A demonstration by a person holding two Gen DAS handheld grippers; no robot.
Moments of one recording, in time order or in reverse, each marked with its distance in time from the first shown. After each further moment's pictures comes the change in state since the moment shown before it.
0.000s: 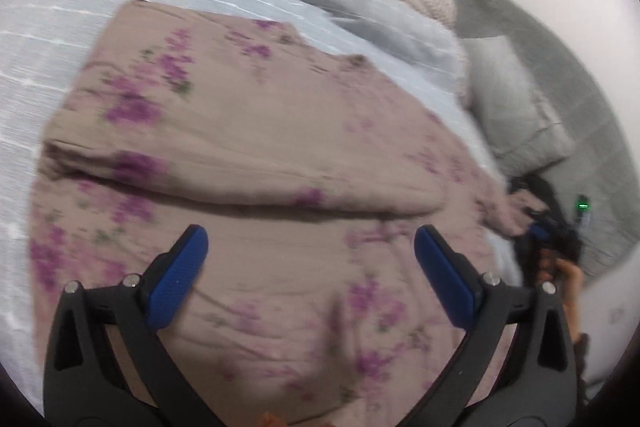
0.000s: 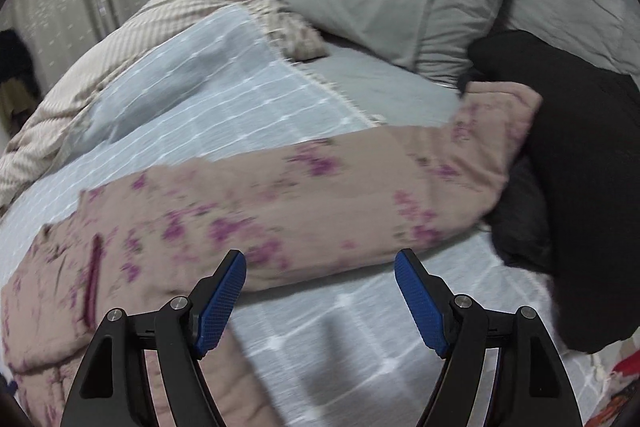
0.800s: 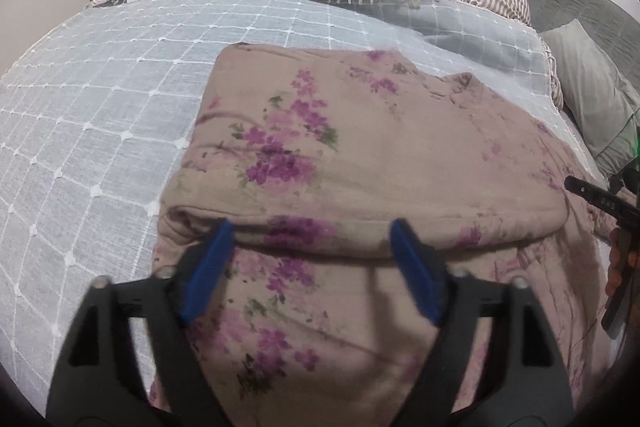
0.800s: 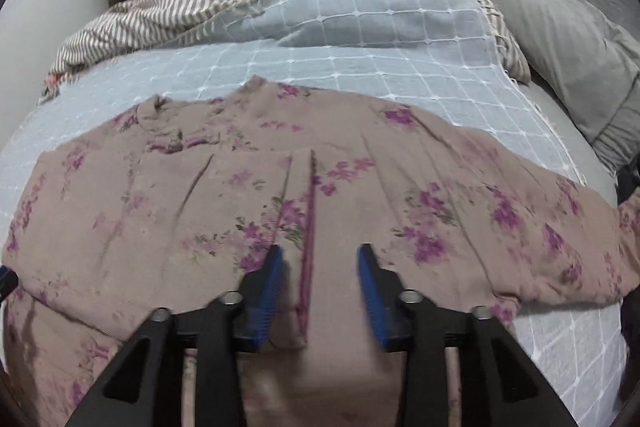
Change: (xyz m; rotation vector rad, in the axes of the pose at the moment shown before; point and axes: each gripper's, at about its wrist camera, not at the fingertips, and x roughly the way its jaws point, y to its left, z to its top) left arm -0.004 0.033 0.017 0.091 -0.120 0.462; right arm 0.020 0.250 -0.070 -0.448 0.067 0.264
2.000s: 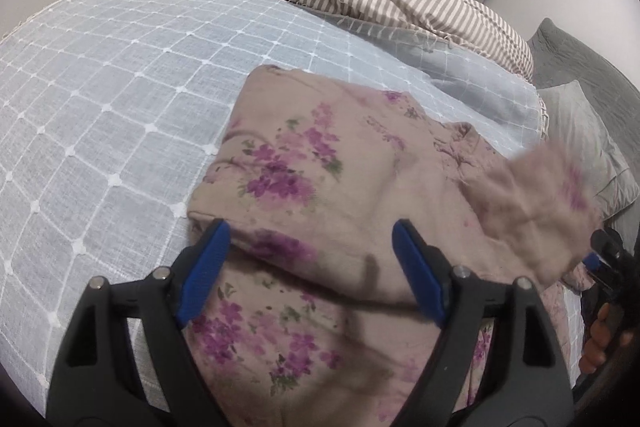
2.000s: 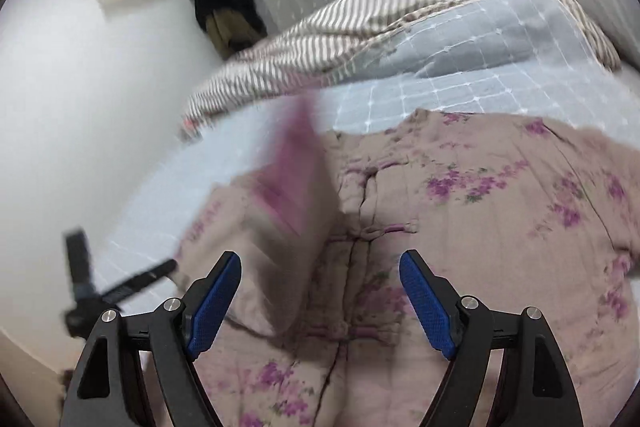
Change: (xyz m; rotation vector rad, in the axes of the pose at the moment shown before) left arm -0.017 0.045 0.004 -0.157 -0.063 -0.083; right arm -0.081 0.027 -0.035 0.087 -0.110 0.559
